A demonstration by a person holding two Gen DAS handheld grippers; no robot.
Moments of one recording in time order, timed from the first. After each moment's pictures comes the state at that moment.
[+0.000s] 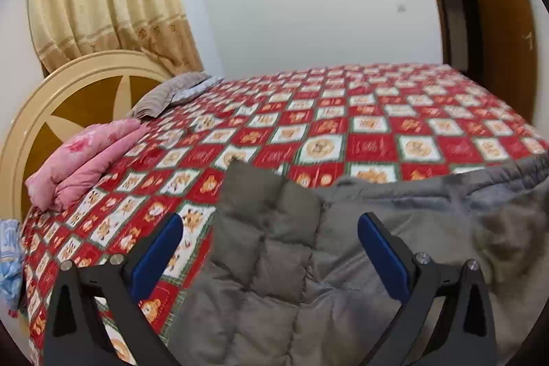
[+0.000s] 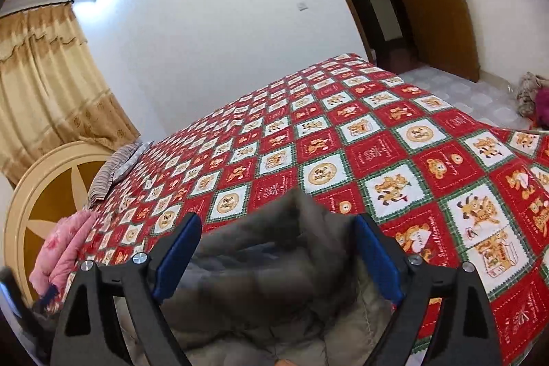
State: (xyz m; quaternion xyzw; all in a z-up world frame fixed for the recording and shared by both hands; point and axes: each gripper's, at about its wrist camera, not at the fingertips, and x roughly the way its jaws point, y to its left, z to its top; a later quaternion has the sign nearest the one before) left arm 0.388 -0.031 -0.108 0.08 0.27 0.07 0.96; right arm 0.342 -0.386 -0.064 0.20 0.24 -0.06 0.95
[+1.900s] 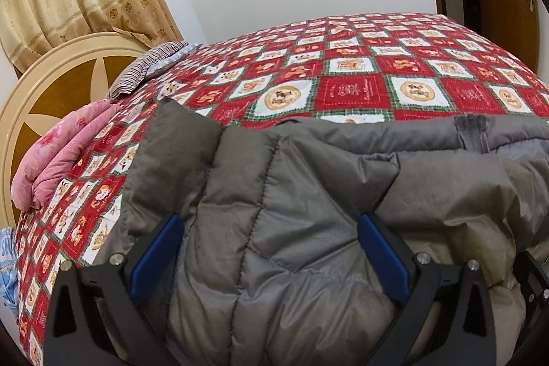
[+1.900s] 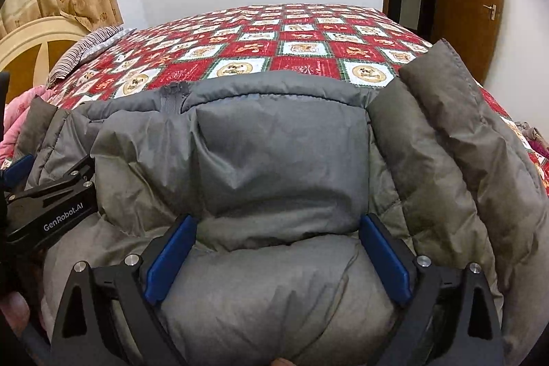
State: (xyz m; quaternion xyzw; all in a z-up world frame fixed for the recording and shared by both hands) left arm 0.453 -0.083 -0.175 0.12 0.34 0.07 0.93; right arm 0.386 -0.262 -0.178 0.04 0.40 -0.07 0.91
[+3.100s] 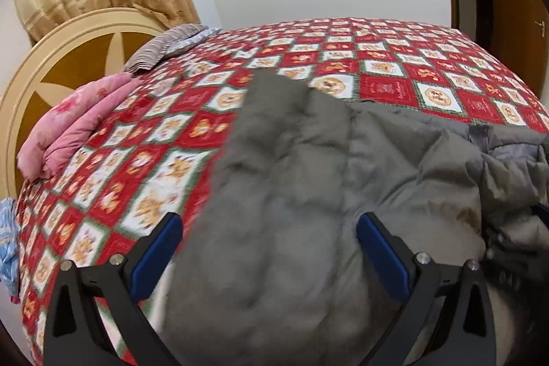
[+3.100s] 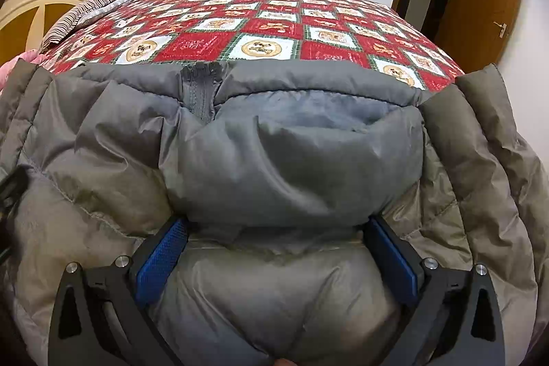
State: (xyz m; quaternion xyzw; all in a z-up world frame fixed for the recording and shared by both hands) left arm 0.402 -0.009 -0.149 0.07 0.36 0.08 0.93; right arm 0.412 -0.217 -0.186 -0.01 0.44 -0.08 0.89
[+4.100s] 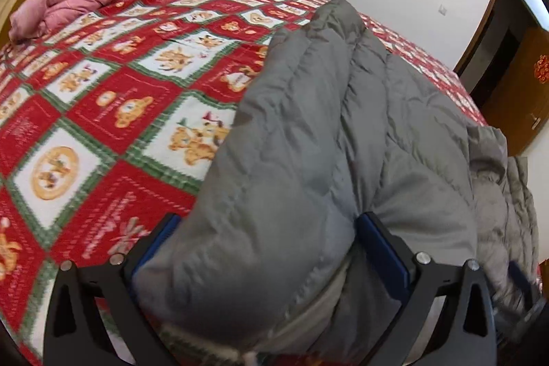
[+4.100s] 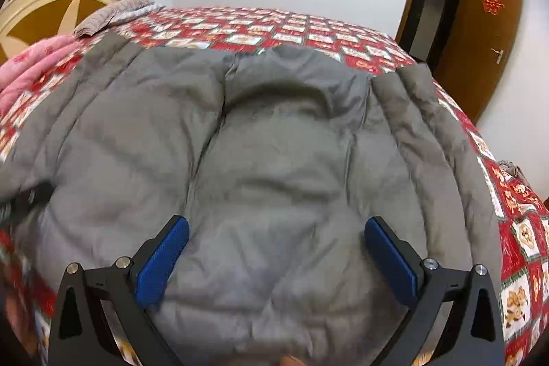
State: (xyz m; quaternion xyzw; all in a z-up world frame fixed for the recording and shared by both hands) left arm 0.318 0.049 -0.196 -0.15 0.42 0.03 0.90; right arm 0.270 -0.203 -0.169 -0.06 0.40 -0.05 0.91
